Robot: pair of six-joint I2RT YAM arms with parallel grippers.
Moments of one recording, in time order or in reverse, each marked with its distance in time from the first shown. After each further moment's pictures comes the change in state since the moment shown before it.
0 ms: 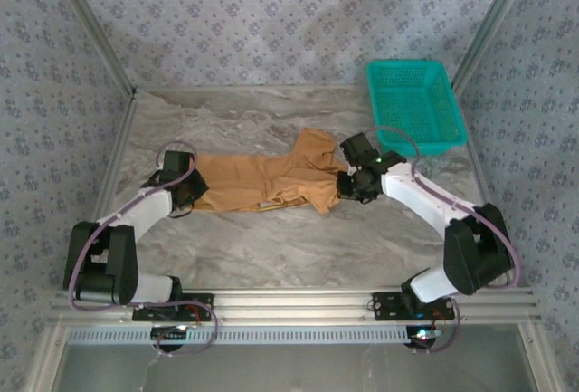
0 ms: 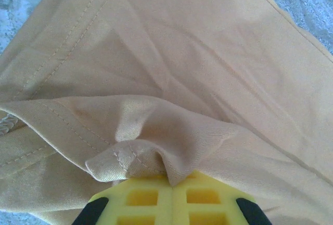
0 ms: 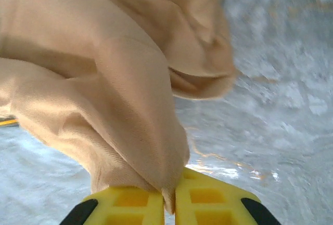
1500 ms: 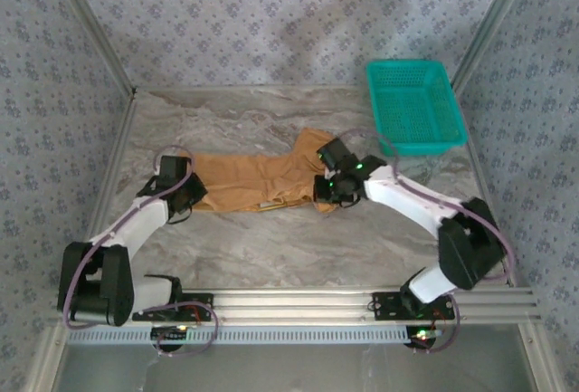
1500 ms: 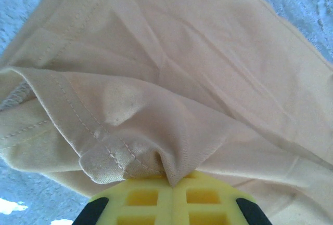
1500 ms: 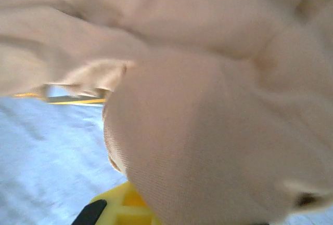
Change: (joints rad) left arm 0.002 -0.132 -0.036 -0.061 0.022 -0.001; right arm 0.148 -0.022 0.103 0.039 -0.080 0.076
